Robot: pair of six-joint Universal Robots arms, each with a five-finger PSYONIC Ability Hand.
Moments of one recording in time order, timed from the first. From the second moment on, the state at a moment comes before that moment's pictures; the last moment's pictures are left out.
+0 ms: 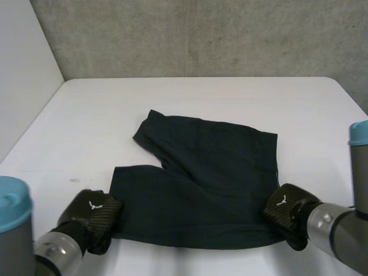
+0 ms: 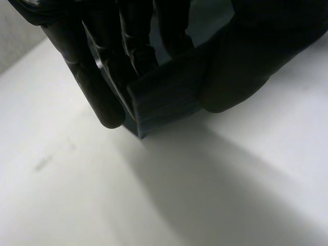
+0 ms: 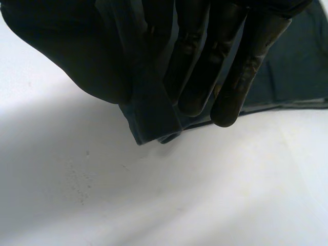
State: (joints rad) left arm 4.16 -1.58 -2.01 3.02 -1.69 3.51; right arm 1.97 -1.39 1.75 0.47 1.47 2.29; left_hand 1.15 1.20 1.19 1.20 0.96; right_hand 0.97 1.19 1.20 1.19 1.00
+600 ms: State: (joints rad) left arm 4.16 -1.79 -1.67 3.08 -1.67 3.66; right arm 1.97 -1.35 1.54 0.50 1.47 2.28; left_hand 1.15 1.20 1.19 1.20 0.98; right_hand 0.97 1.19 1.20 1.19 1.00
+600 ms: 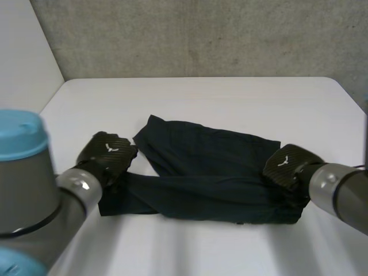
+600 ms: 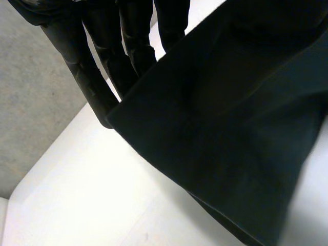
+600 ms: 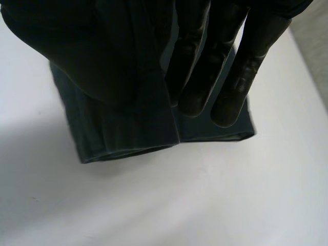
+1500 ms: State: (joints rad) left arm 4.17 -2.18 -1.20 3.46 -1.75 3.55; right arm 2.05 -0.98 1.09 0.09 1.62 2.43; left_hand 1.15 1.20 1.20 1.20 0.99; right_hand 0.97 1.19 1.20 1.19 1.00
